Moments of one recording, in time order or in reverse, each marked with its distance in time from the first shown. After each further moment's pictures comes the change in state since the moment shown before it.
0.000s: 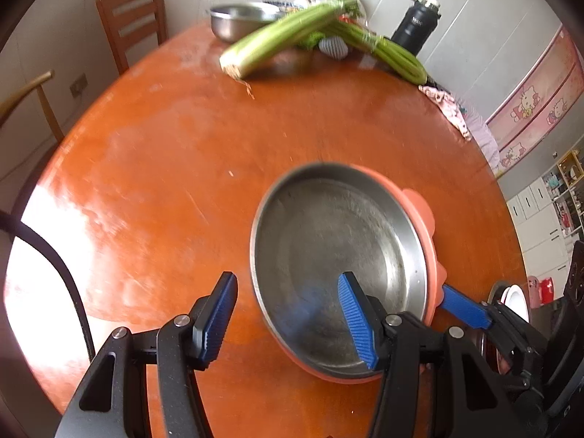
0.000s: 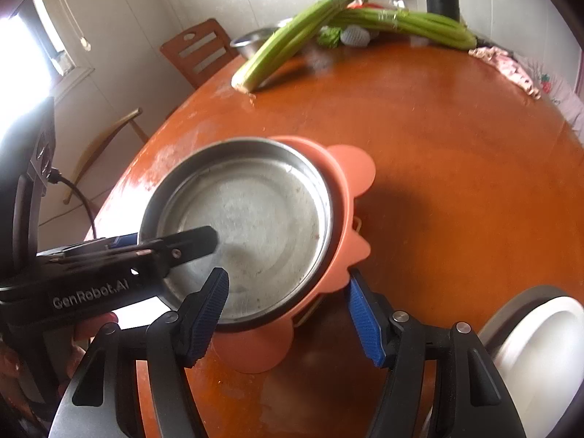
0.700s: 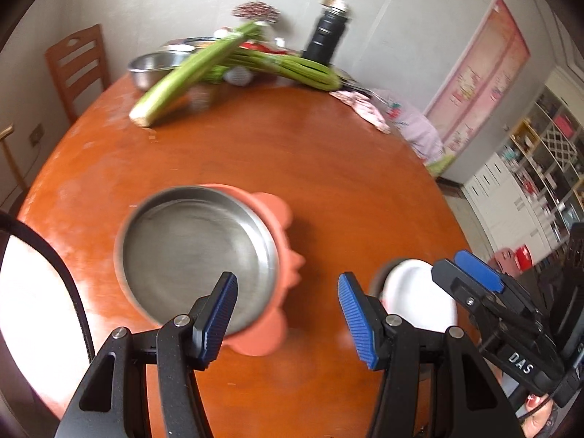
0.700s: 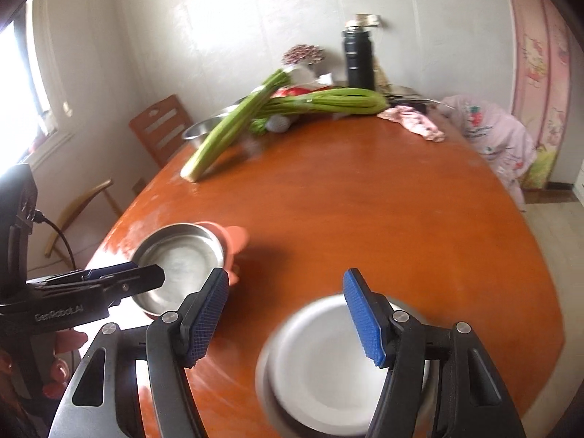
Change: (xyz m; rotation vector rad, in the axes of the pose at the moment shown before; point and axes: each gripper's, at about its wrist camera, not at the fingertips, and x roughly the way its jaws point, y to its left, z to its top) left arm -0.053 -0.107 -0.027 0.176 -0.072 -0.156; right arm -0.134 -0.076 -0.034 0.099 -0.265 -0.153
